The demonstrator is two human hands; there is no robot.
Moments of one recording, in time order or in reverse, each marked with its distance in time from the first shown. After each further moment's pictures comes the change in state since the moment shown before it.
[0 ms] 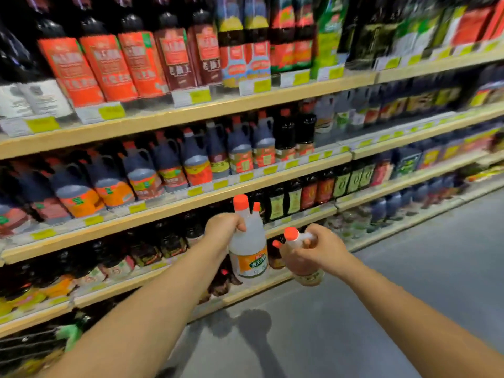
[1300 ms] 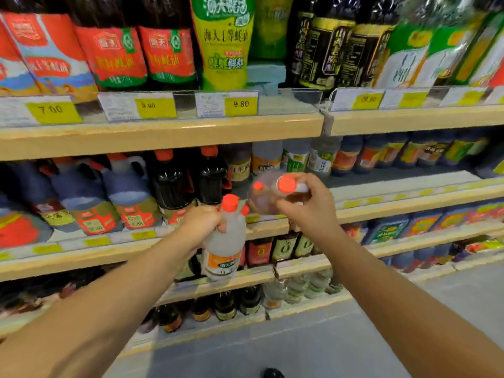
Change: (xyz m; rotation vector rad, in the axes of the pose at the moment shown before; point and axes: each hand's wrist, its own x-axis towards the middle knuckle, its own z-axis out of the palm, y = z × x) left_hand 0.241 0.175 0.346 0.171 0.002 0.103; right_hand 0.378 0.158 -0.274 0.399 0.199 -0.392
